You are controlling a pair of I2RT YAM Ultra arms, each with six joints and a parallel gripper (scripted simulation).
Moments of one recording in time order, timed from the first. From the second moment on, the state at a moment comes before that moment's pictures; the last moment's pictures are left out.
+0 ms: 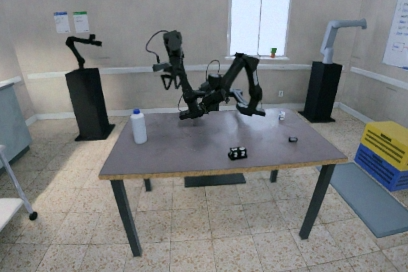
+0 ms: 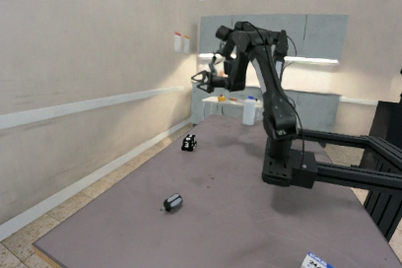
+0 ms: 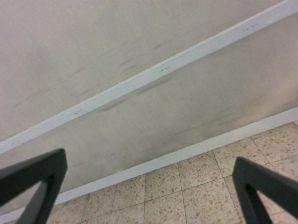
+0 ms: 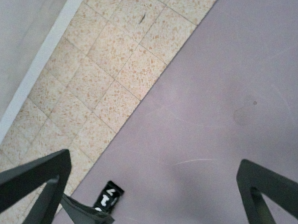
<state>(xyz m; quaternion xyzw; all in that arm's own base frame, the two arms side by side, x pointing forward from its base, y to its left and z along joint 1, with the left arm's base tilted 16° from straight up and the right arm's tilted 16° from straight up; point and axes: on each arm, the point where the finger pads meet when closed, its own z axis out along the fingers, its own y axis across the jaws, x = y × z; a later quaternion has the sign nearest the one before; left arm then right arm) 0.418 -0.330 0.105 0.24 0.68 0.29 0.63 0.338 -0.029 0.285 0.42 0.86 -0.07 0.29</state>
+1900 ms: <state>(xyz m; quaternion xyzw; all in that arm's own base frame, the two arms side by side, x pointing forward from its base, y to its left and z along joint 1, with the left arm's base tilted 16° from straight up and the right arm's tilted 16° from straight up) 0.297 -0.206 -0.023 0.09 0.78 0.19 0.60 0.273 0.006 0.195 -0.19 0.98 0.04 0.10</state>
